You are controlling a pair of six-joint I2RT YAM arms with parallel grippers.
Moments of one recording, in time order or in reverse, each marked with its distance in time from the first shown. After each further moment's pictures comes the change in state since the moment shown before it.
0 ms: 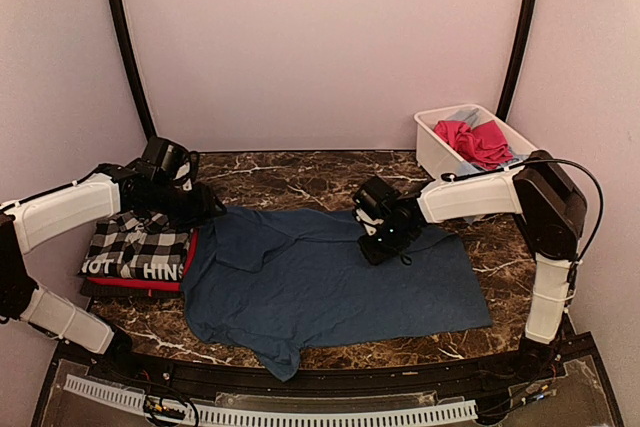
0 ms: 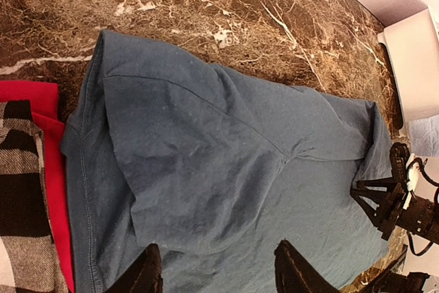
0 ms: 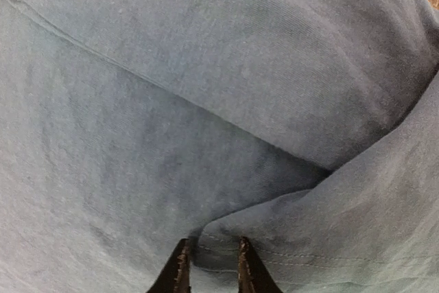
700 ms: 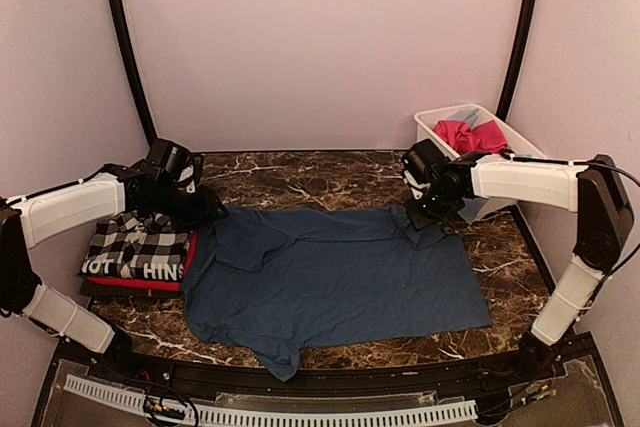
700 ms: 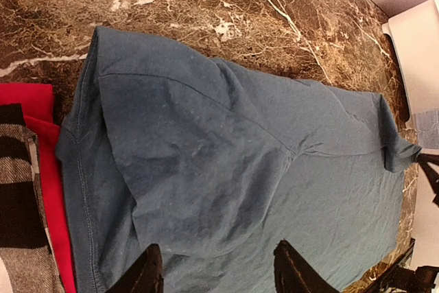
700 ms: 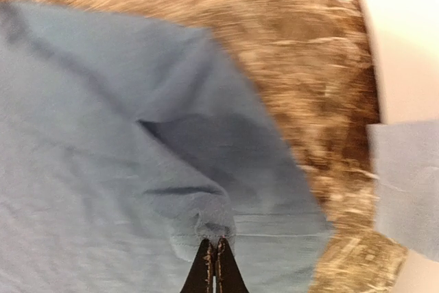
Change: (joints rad) left arm -0.005 0.031 0.000 0.011 0.007 0.031; right arm -0.160 -0.234 -0.039 -0.124 0.198 -0.089
